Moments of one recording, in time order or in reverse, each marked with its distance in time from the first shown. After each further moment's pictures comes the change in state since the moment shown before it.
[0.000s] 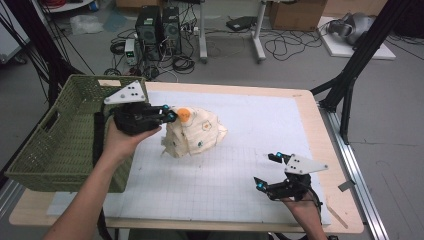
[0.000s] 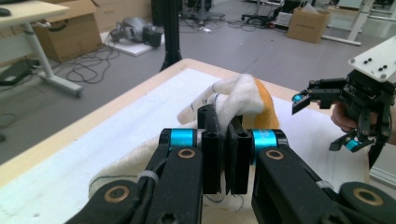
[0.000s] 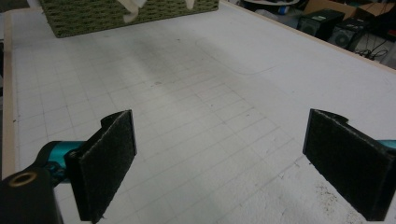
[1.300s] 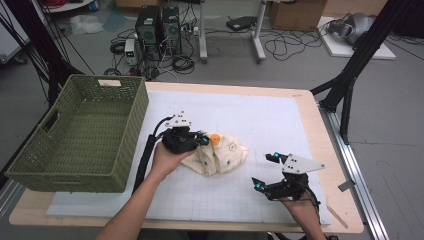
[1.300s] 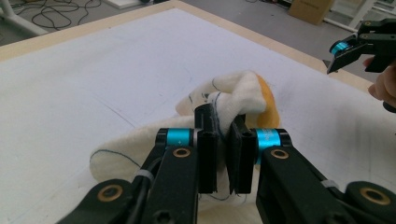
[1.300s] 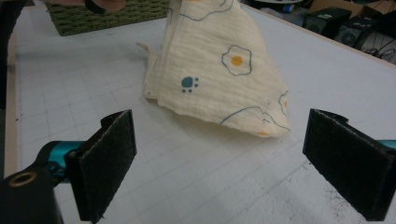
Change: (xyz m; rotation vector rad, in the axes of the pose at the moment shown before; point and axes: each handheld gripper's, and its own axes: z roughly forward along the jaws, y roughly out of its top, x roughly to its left) left arm -0.009 -0.084 0.112 0.117 -0.018 -0.132; right arm 0.001 0.000 0.006 0.005 0.015 -0.002
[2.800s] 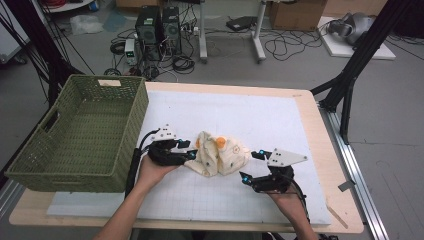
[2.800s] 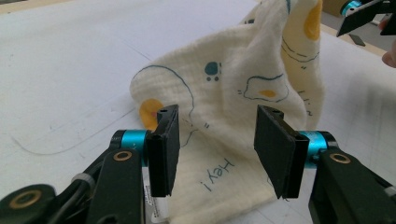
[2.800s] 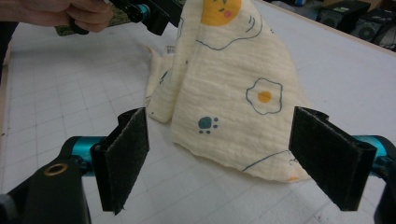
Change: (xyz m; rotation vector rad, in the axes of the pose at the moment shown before) left arm 0.012 -0.048 -0.026 0.032 0.062 -0.028; right arm 0.001 0.009 0.035 0.025 0.039 0.000
